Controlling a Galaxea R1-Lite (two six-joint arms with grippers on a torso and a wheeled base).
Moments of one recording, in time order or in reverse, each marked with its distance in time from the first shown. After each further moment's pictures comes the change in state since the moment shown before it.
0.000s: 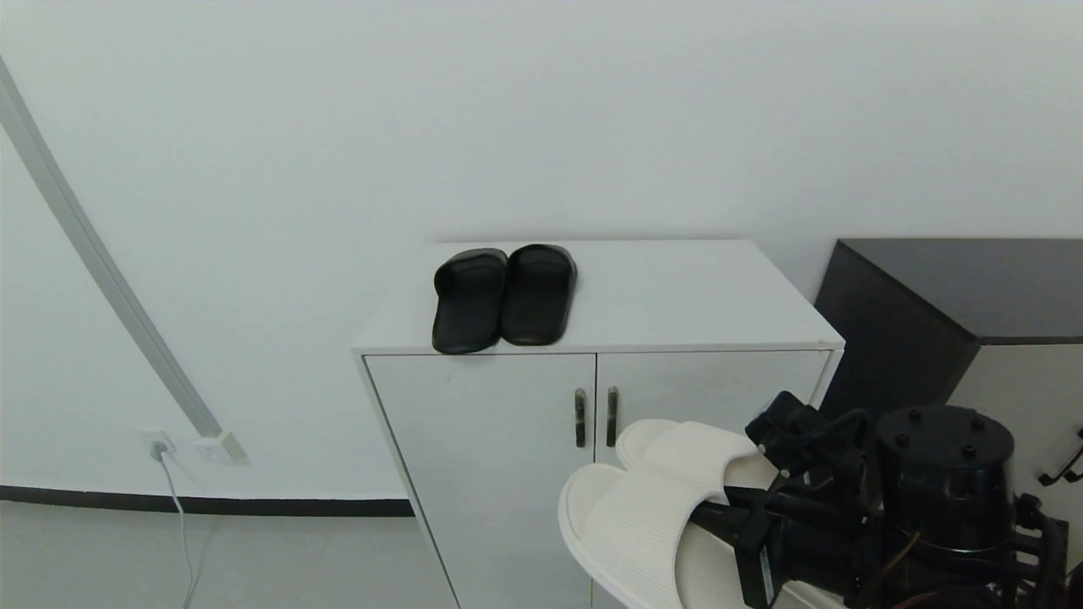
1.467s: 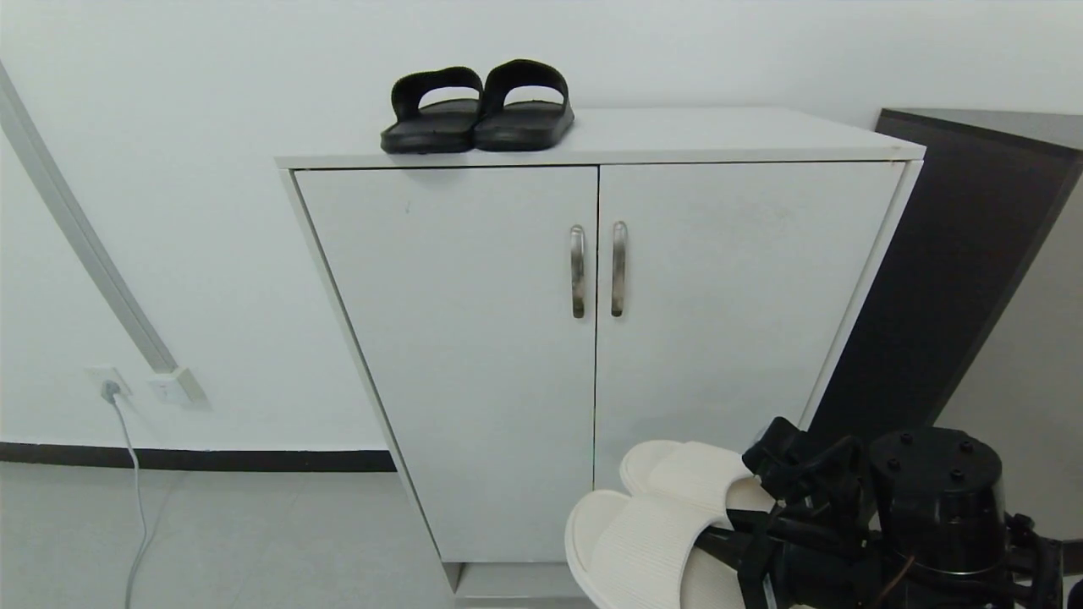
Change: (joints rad) left arm 0.000 0.002 -0.001 0.001 -0.003 0.003; right arm 0.006 0.023 0.051 -0.025 0.004 -0.033
